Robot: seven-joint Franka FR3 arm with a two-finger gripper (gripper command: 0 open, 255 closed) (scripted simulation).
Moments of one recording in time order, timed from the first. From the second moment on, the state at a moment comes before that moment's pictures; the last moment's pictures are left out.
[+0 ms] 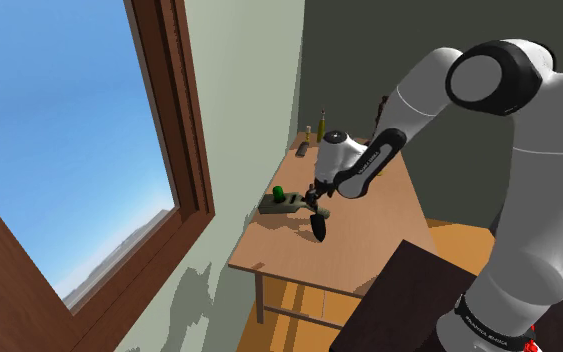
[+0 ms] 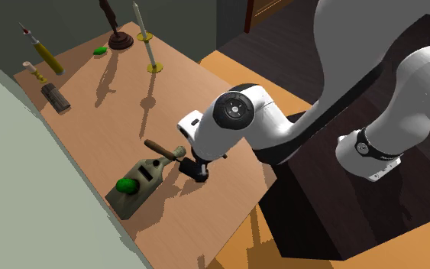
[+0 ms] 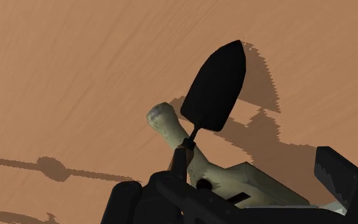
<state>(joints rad) -0.24 0.33 -0.02 -2.30 -0.62 2.84 0.59</state>
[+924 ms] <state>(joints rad) -0.18 0.79 -0.17 -1.92 -0.69 2.97 0.77</state>
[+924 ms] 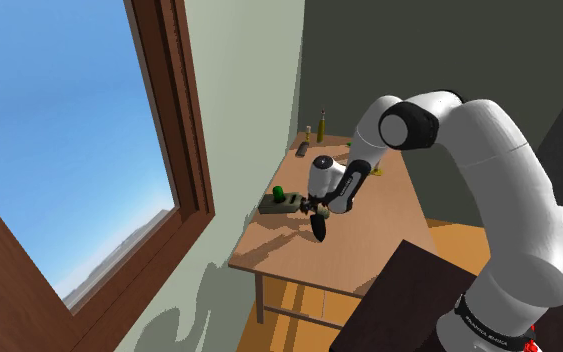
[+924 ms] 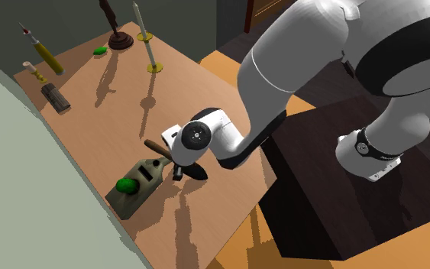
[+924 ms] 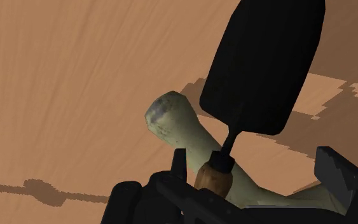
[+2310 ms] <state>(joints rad) -0.18 0.81 -0.18 -1.91 -0.69 2.99 0.78</state>
